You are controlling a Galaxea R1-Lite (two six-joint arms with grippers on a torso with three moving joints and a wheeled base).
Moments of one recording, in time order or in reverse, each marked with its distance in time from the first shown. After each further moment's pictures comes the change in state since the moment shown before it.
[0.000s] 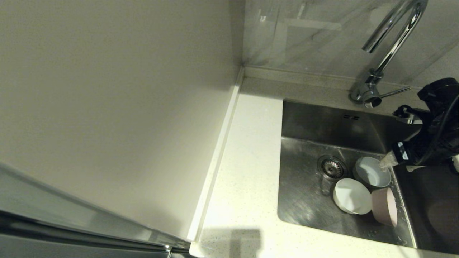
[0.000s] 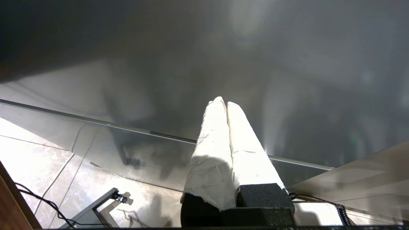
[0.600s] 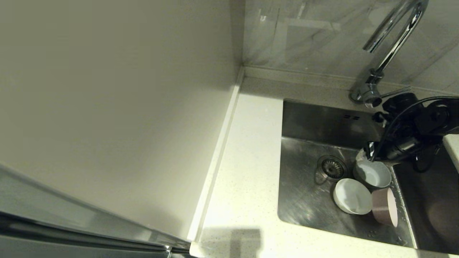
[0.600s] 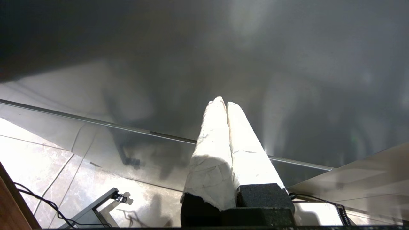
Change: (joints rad) left arm 0.000 0.000 0.000 0.000 0.000 0.000; right arm 0.024 0.197 0.002 -0.293 -0.132 0.091
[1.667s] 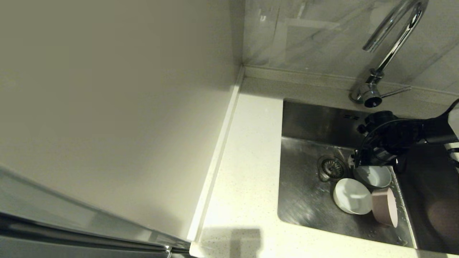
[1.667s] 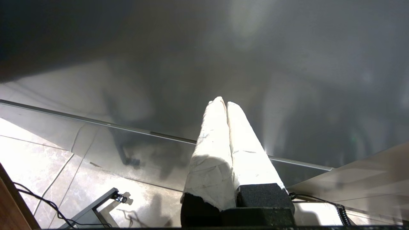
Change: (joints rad) left arm 0.000 0.000 0.000 0.000 0.000 0.000; right arm -0.039 0.273 -0.127 -0.184 -0.081 -0.098
